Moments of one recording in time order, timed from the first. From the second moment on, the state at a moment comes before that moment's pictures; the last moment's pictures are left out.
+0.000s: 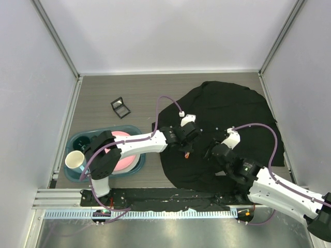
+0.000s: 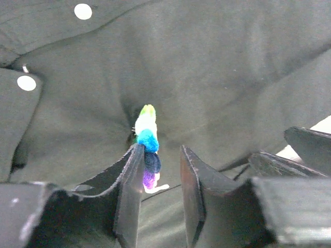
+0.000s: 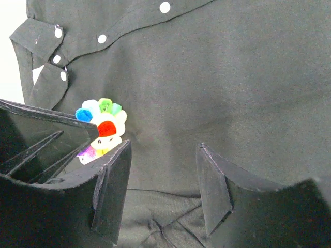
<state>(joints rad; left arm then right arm) -1.10 1.83 1.31 -0.42 -0.26 -0.78 0.88 0.65 0.38 -0.48 0.55 0.97</state>
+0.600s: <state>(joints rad) -1.13 1.84 1.23 -0.21 -0.08 -0.83 0.88 0.64 0.40 -0.51 0.57 1.00</state>
